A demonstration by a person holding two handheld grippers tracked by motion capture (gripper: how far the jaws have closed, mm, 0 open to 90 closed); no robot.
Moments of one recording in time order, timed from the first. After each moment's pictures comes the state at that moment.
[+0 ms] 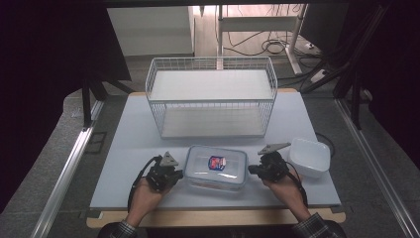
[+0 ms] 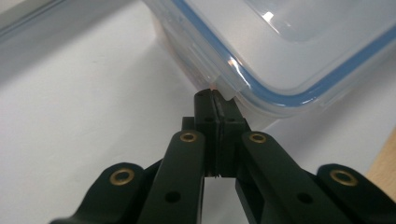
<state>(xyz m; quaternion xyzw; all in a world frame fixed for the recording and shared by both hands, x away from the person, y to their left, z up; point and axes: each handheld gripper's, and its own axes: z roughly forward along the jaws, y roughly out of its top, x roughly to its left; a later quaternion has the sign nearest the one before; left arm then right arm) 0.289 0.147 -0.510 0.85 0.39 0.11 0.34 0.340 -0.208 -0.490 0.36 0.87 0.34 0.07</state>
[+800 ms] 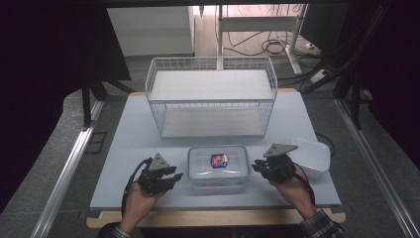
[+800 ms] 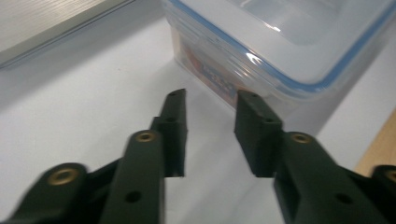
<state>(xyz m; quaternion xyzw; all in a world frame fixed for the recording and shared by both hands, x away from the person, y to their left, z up) 0.270 0.166 -0.500 0.83 0.39 0.15 0.37 0.328 -0.222 -0.475 0.30 0.87 0.36 0.15</state>
